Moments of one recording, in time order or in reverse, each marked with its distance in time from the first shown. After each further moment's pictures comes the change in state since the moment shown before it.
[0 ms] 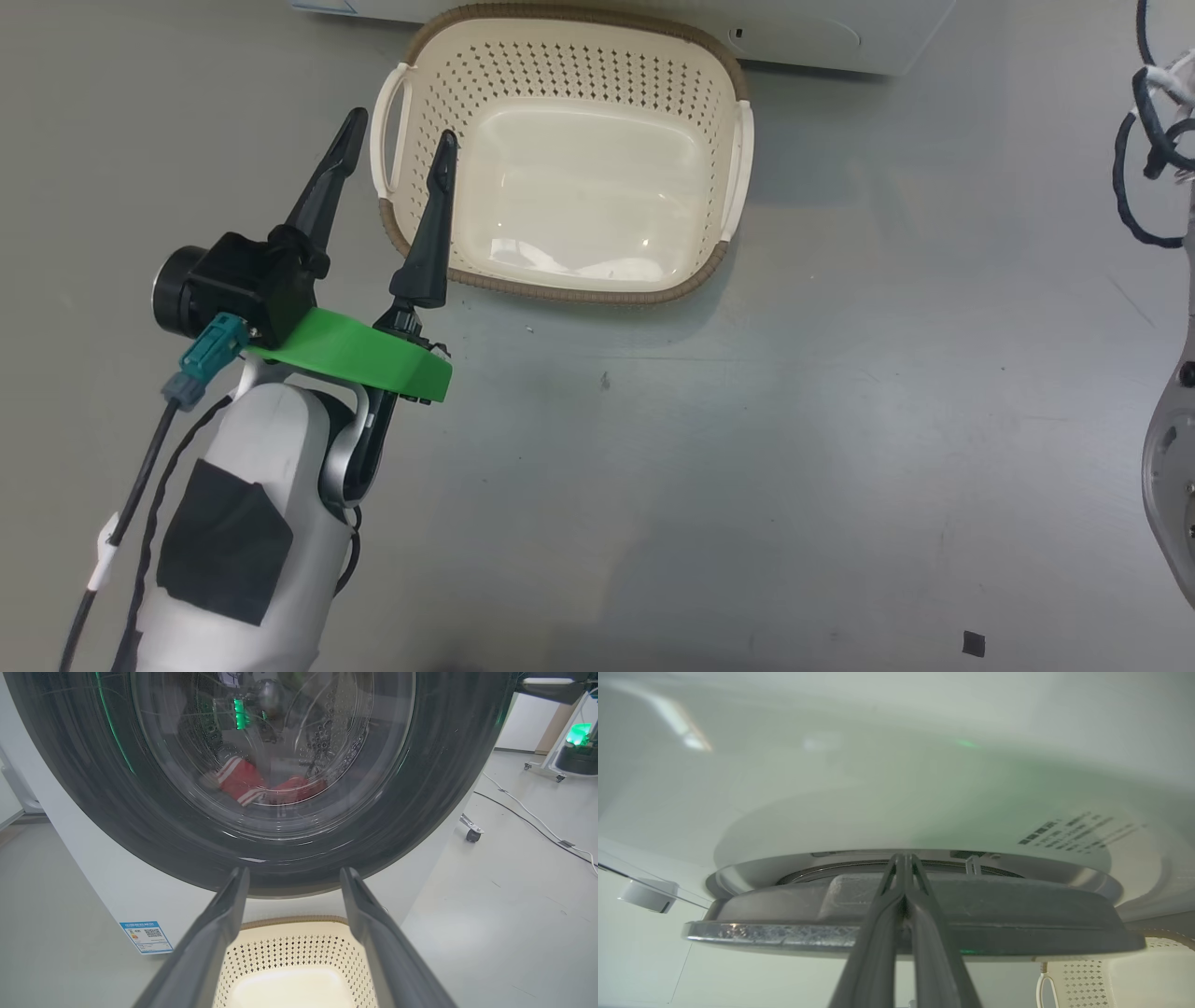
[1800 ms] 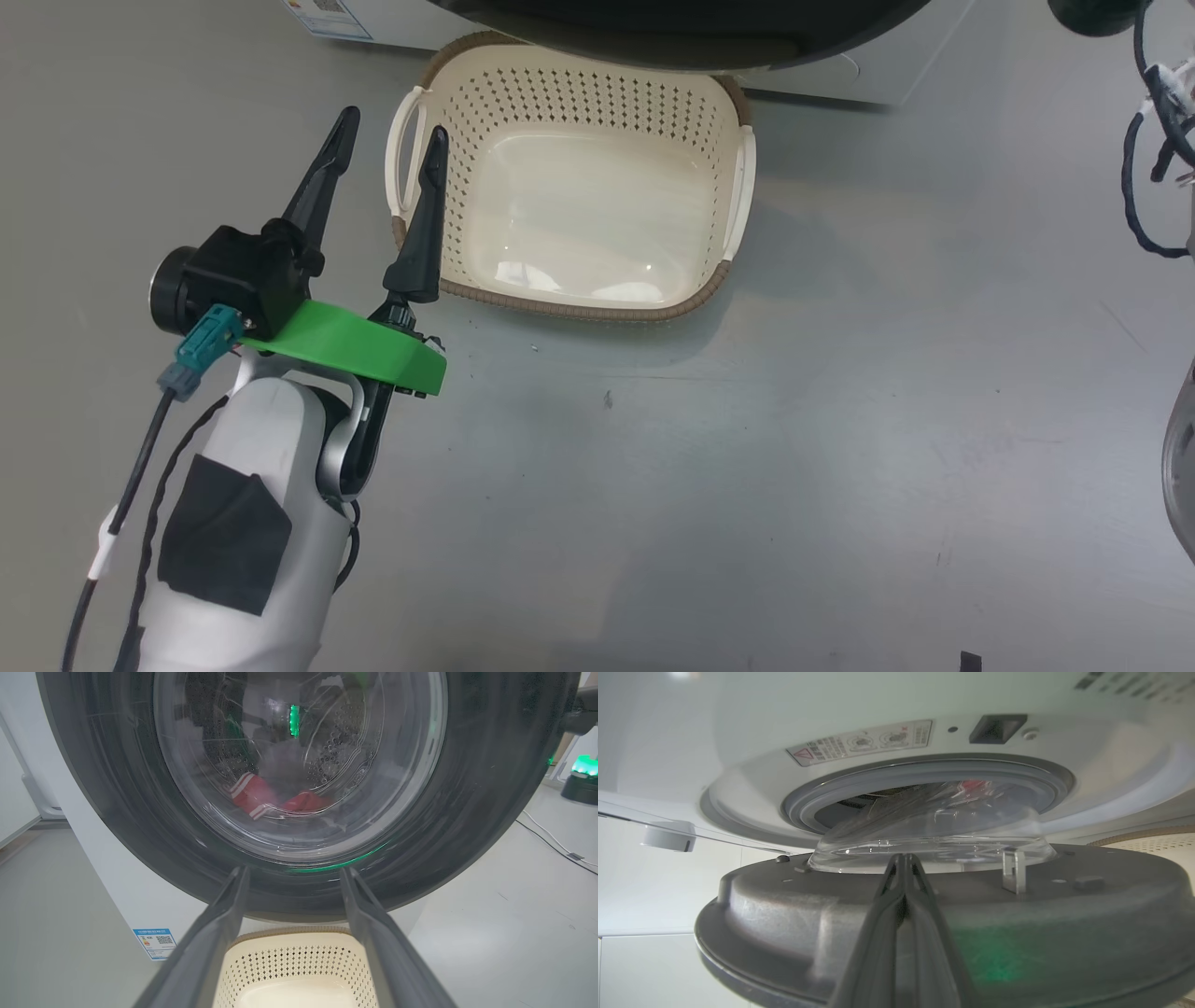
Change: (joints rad) left arm -0.013 -0.021 0.032 0.039 0.010 -0.017 0.000; right arm -0.052 -0.027 0.009 0.202 0.140 0.062 0.315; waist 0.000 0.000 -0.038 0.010
